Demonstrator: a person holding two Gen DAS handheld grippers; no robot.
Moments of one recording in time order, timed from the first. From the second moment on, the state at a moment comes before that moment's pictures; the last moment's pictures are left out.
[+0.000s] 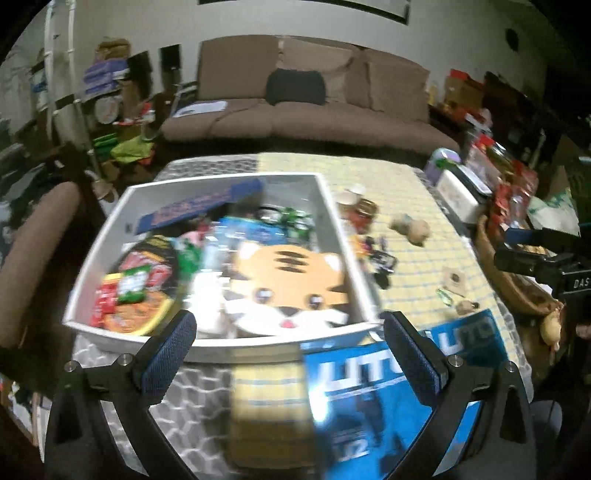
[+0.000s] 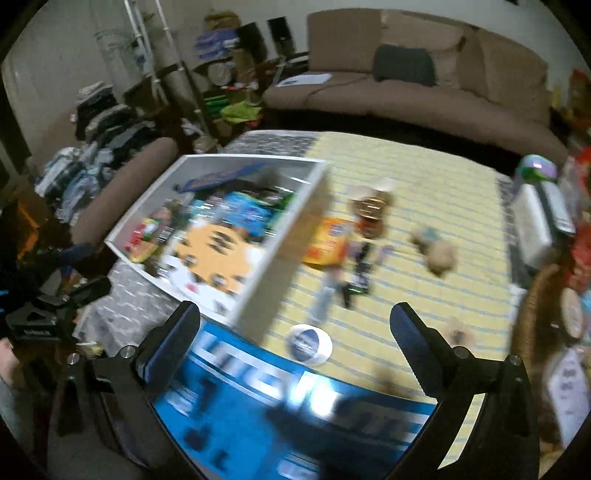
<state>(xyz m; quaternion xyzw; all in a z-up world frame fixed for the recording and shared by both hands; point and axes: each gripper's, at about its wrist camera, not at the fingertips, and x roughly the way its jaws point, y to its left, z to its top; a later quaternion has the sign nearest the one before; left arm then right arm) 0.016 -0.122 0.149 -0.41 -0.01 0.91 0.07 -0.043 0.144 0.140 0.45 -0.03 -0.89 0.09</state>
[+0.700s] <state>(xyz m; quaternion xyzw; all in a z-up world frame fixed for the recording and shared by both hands) -0.035 0.029 0.075 -0.44 0.00 0.88 0.17 -0.015 0.304 0.059 0.46 -0.13 -0.88 0.04</state>
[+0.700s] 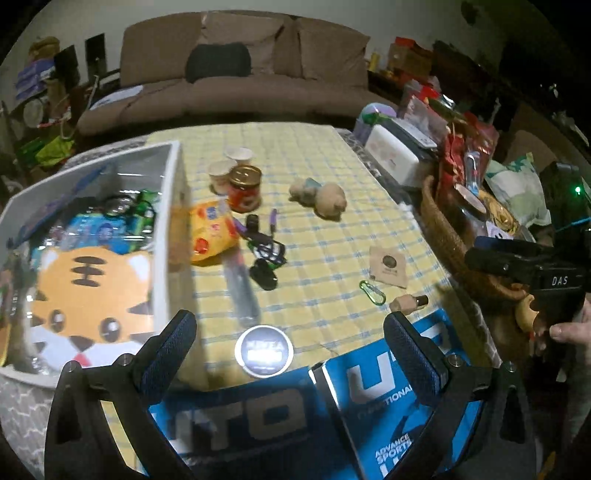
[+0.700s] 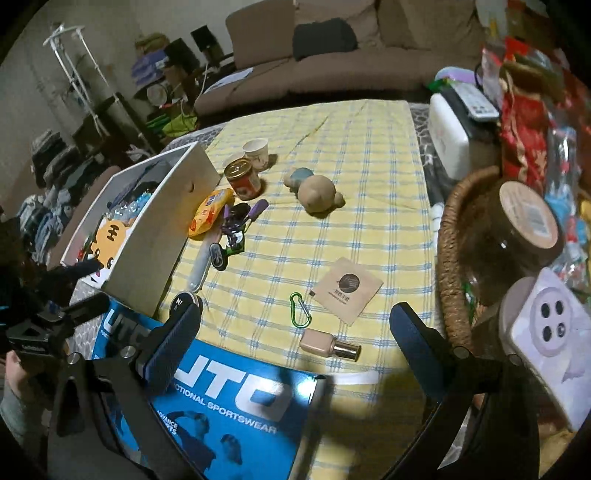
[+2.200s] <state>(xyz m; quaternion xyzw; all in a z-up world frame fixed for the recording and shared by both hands) -0.095 0.126 0.052 -0.49 0.07 0.83 0.26 -0.051 0.328 0.036 0.49 -0.11 -0.86 0.11</state>
